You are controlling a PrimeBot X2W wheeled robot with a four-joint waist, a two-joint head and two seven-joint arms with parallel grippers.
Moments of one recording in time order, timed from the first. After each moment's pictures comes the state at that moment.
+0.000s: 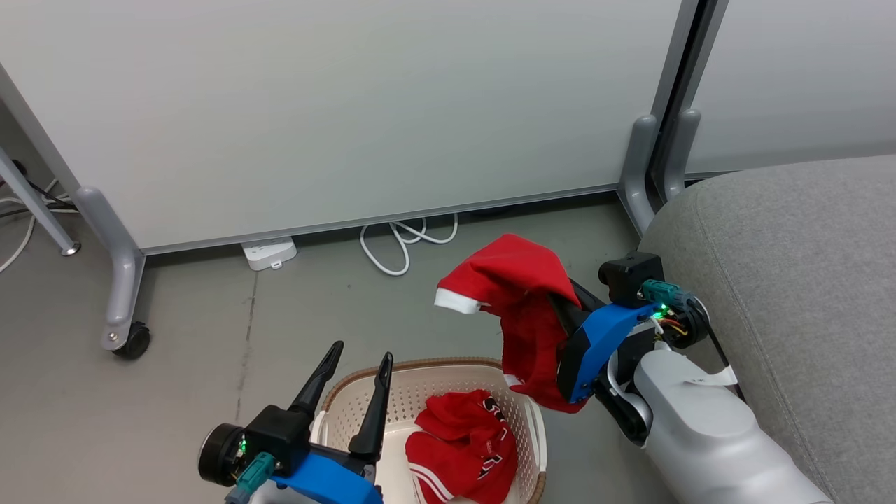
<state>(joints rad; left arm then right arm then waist) -0.09 0.11 -0.35 0.29 -0.25 -0.13 -0.26 -0.71 -0.07 0.62 0.99 0.52 0.13 -0.26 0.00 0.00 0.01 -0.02</state>
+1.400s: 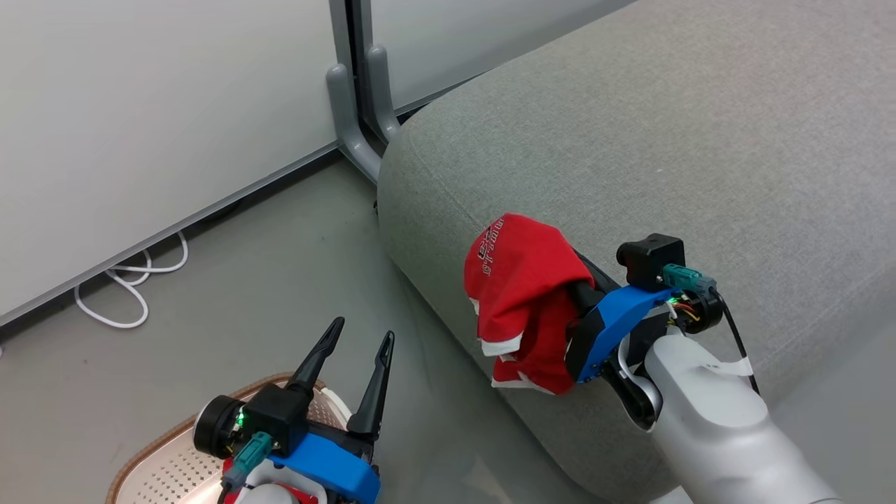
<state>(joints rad) -0.15 0.14 -0.37 0.29 -0.25 -0.13 -0.26 -0.71 -0.07 0.53 0.95 0.48 0.13 -0.26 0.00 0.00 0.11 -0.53</state>
